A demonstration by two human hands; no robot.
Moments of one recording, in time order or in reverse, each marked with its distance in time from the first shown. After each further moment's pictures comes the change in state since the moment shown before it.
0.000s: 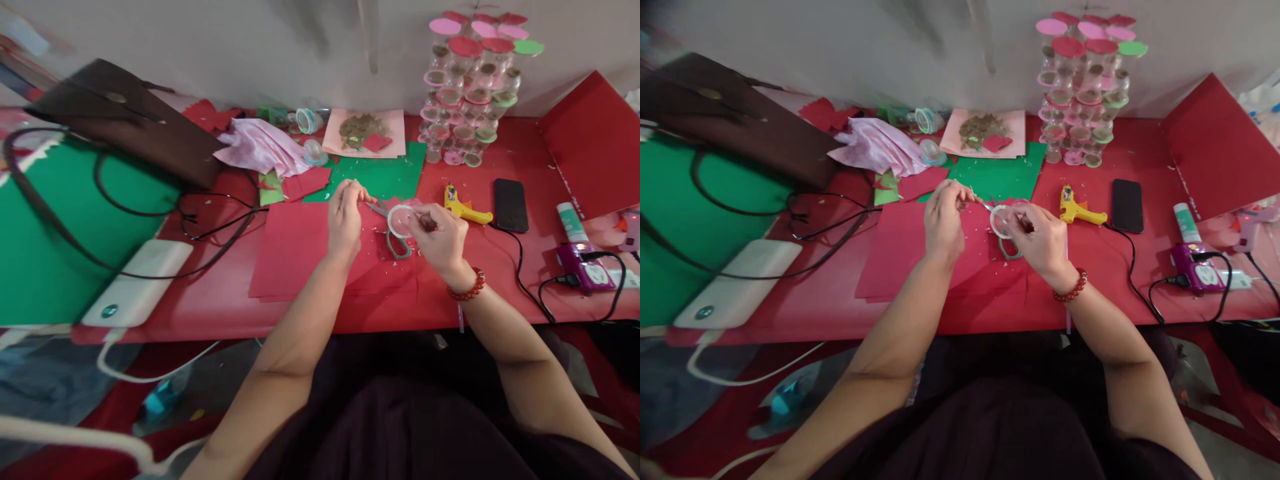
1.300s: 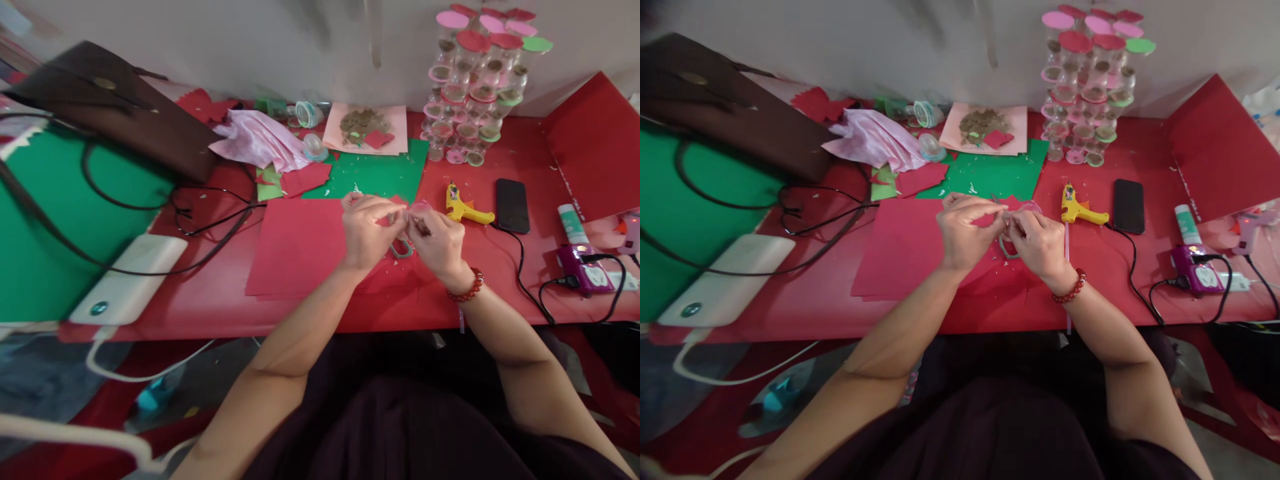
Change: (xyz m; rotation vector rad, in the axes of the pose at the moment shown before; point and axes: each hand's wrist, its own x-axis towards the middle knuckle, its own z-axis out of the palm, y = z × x) left_hand -0.032 0.020 0.009 0.539 -0.136 0.419; right_hand -0.005 0.006 0.003 -0.167 -0.054 -0.178
